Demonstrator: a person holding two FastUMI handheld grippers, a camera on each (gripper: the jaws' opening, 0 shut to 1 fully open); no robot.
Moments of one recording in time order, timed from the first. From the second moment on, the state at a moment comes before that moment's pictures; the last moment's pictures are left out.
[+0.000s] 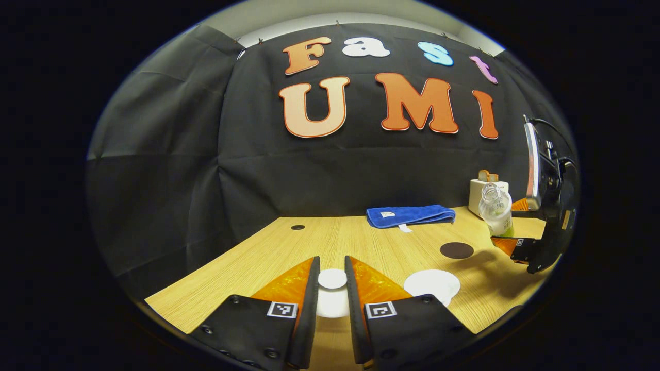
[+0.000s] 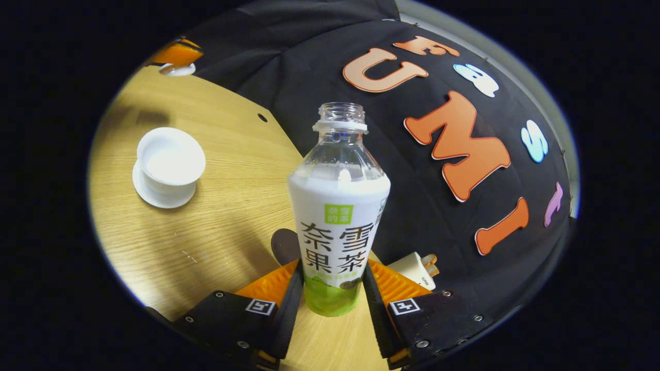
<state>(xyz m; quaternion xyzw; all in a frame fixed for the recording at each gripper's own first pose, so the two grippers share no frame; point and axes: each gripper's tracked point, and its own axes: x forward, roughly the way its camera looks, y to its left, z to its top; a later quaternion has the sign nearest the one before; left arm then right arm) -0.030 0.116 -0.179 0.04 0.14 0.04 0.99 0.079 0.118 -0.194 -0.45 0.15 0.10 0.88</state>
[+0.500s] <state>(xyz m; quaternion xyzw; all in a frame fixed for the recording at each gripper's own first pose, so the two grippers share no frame) -0.037 0.127 -0.186 0.04 0.15 0.05 0.99 0.081 0.128 -0.196 -0.57 0.10 0.11 0.81</state>
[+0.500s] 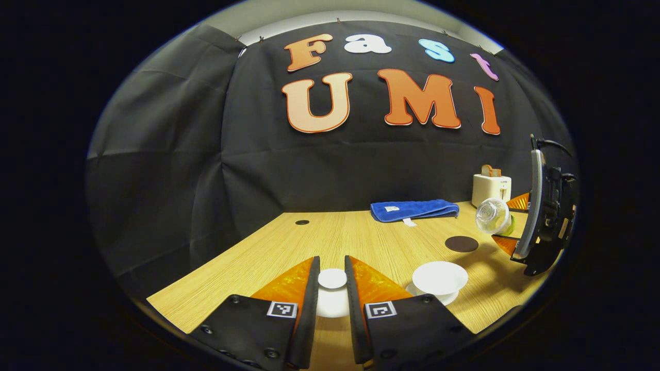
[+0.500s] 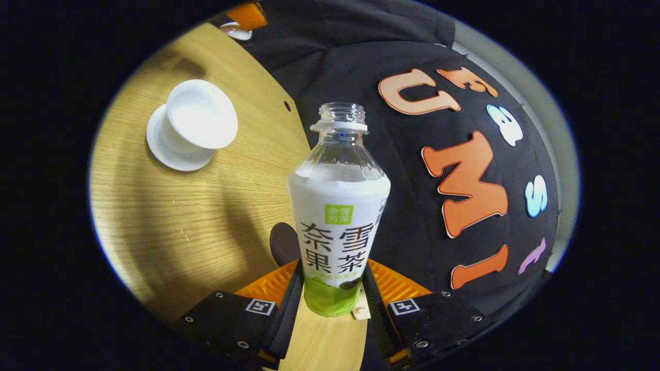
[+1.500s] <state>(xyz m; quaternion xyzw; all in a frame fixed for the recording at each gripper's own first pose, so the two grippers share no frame) -0.053 0.149 -0.193 0.04 0.16 0.06 0.98 0.107 0.149 -0.158 -0.73 -0.05 0.09 0.67</state>
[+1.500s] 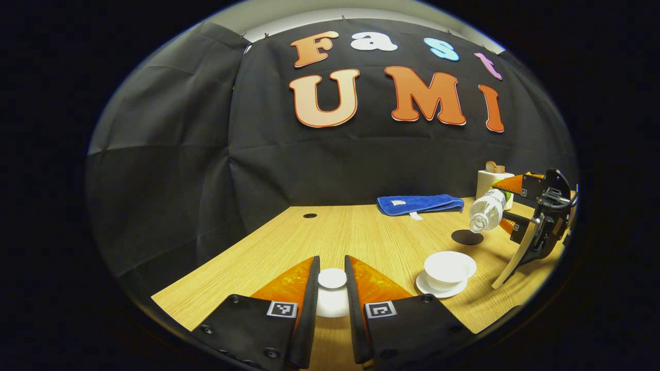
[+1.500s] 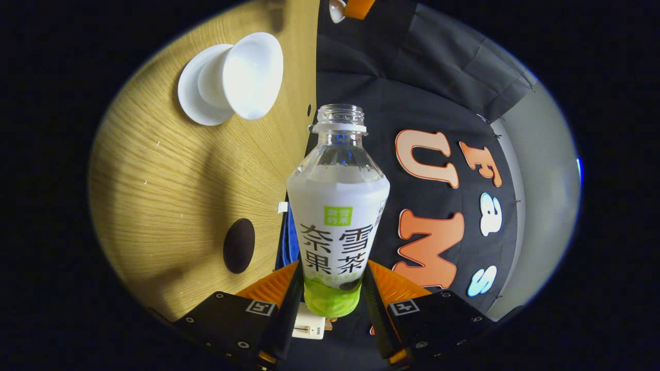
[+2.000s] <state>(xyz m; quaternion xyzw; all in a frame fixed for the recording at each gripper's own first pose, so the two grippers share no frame) -0.063 0.156 -0.192 0.05 0.16 0.07 0.98 0.106 0.151 -0.145 -0.76 -0.08 0.08 0.65</state>
